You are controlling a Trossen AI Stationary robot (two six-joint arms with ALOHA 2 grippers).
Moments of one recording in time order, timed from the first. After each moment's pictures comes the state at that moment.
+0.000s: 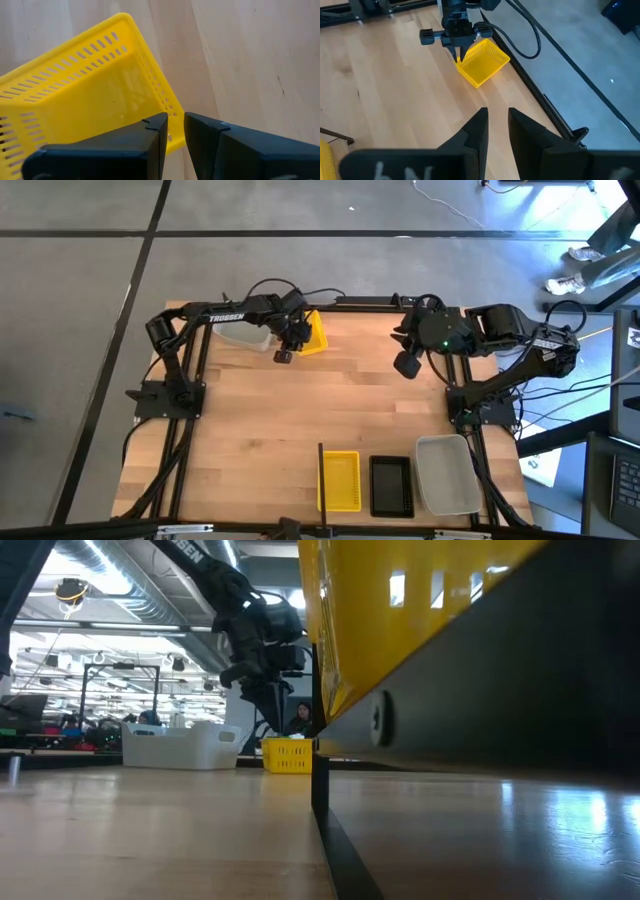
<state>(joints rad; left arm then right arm) 0.56 1.80 1.27 -0.57 0.25 0.71 0.09 1.32 1.76 -1.29 0.52 0.34</state>
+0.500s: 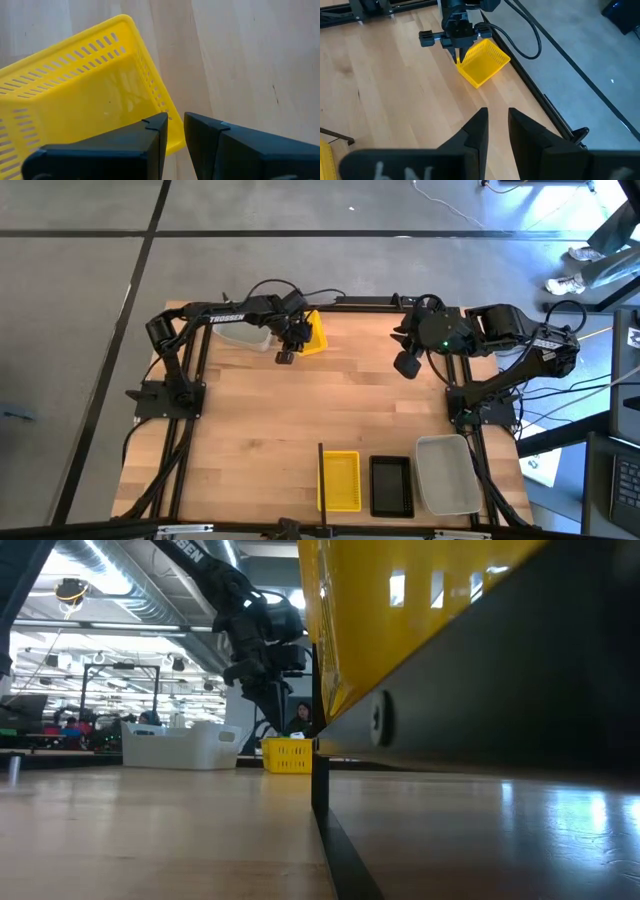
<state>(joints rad) 0.55 1.80 1.27 -0.57 0.25 0.64 0.09 1.32 1.76 -1.29 0.52 0.34</state>
